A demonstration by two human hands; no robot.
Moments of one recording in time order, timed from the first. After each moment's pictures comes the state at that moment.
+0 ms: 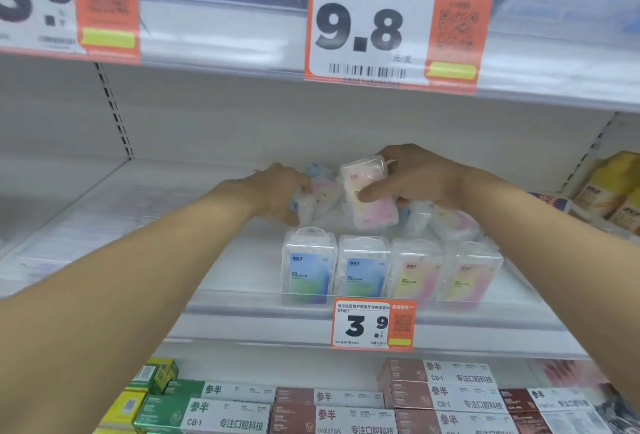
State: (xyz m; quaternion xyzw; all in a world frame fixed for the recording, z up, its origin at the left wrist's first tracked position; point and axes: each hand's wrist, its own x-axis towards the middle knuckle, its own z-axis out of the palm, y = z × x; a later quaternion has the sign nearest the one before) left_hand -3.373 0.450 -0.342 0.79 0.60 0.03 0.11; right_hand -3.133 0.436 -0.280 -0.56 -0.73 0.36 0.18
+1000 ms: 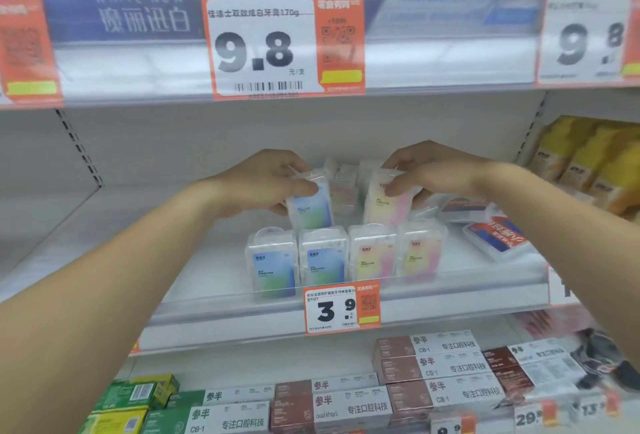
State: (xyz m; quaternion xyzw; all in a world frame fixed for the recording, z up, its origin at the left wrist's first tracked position) left_hand -3.318 0.394 -0.286 0.69 0.54 0.27 0.40; right_hand -3.048 0.405 -0.272 -0.57 -0.71 0.37 0.19
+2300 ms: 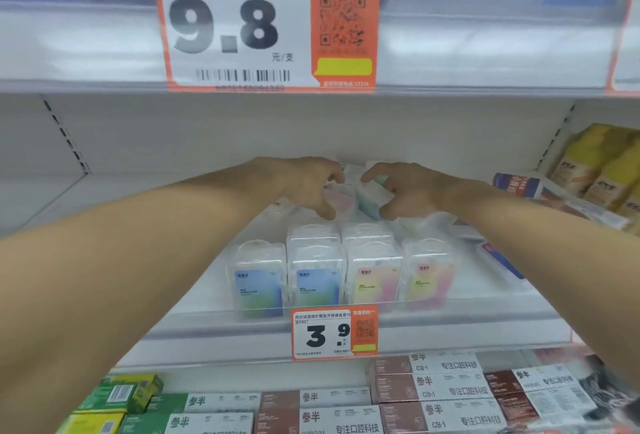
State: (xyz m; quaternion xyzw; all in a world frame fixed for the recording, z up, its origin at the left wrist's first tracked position) left_hand -3.266 0.480 -0.310 0.82 0.55 -0.03 0.17; right_hand -3.065 0.474 -0.316 -0.61 -0.77 0.19 0.01
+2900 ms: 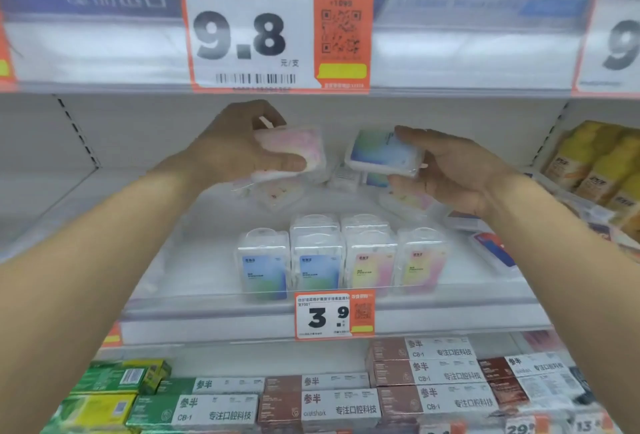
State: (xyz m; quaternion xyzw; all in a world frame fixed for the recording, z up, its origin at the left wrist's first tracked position) left_hand -3.333 0.411 -0.266 0.70 0.59 0.35 0.18; right_hand -3.054 0.418 -0.278 -0.43 -0.45 0.63 0.46
